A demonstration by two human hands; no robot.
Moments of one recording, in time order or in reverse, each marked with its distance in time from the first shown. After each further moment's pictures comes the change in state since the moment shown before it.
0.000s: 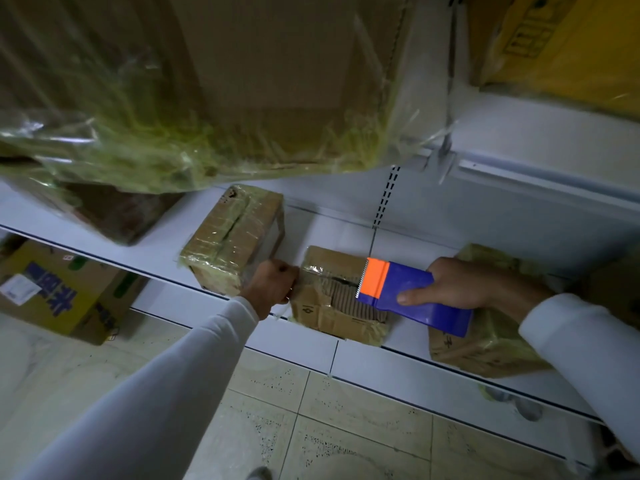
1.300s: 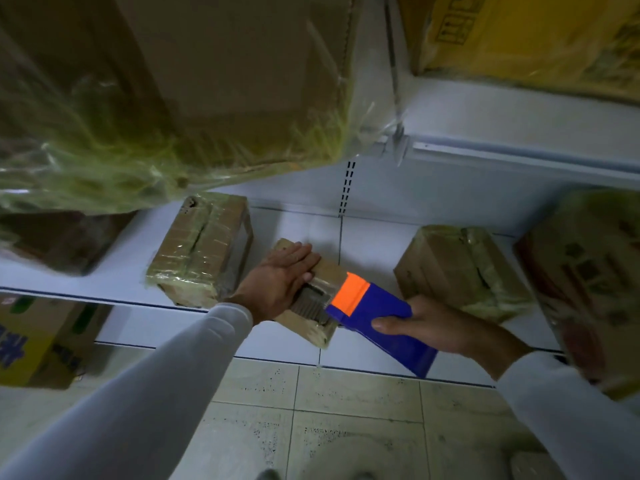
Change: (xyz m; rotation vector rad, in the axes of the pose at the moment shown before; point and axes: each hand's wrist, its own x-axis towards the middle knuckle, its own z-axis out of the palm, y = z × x) left_hand 0.014 -0.008 0.002 0.975 -0.223 1.094; right_hand -0.058 0.007 0.082 0.664 -0.077 -0.122
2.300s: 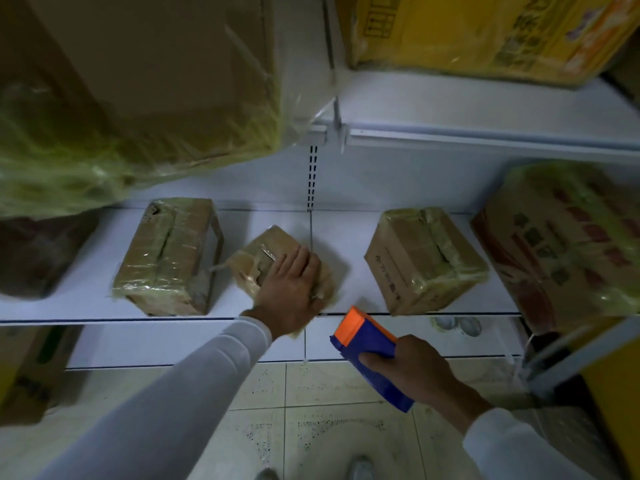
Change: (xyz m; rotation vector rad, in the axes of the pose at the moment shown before) left_hand 0.013 0.064 0.028 0.255 -0.145 -0.081; right_hand -0.029 0.072 0.072 -0.352 0.481 0.323
